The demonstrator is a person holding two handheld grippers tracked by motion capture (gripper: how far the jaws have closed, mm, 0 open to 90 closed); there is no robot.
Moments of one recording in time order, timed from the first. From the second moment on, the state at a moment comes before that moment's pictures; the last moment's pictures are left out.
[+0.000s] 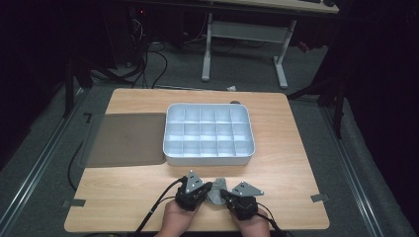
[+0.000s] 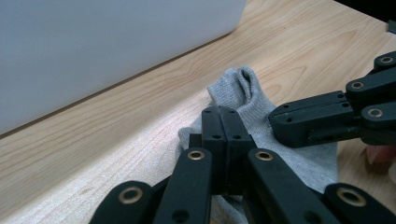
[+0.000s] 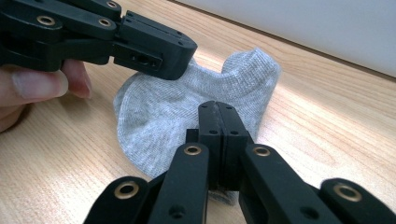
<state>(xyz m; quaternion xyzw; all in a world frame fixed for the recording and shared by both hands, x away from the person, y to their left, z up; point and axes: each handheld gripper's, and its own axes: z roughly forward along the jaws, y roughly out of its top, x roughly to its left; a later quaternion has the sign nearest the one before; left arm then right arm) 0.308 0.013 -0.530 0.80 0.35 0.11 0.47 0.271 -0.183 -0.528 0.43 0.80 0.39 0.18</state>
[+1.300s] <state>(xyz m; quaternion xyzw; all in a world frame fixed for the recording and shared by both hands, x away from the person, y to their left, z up) 0.282 0.006 -0.531 0.82 0.35 0.14 0.43 0.273 -0.203 -0.529 0.48 0.77 0.41 0.12</state>
